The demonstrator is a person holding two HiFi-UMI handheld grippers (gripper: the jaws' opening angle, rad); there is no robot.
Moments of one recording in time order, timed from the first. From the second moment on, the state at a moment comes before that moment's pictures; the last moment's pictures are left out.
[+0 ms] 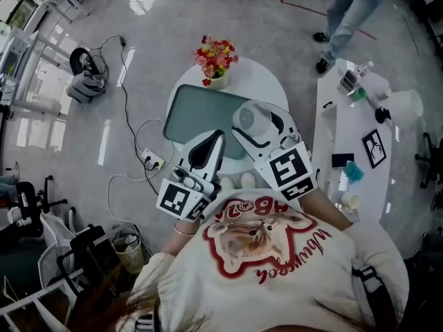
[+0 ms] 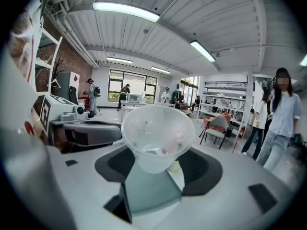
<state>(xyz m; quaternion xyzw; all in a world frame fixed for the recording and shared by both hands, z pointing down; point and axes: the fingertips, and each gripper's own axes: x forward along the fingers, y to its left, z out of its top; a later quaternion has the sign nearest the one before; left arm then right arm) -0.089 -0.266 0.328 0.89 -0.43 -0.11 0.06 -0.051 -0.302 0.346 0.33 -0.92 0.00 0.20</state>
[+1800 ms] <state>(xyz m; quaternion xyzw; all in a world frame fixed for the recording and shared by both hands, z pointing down) -0.070 -0.008 0.328 0.89 -0.43 -0.12 0.04 -0.023 -0.050 0.333 0.36 -0.92 0.00 0.15</state>
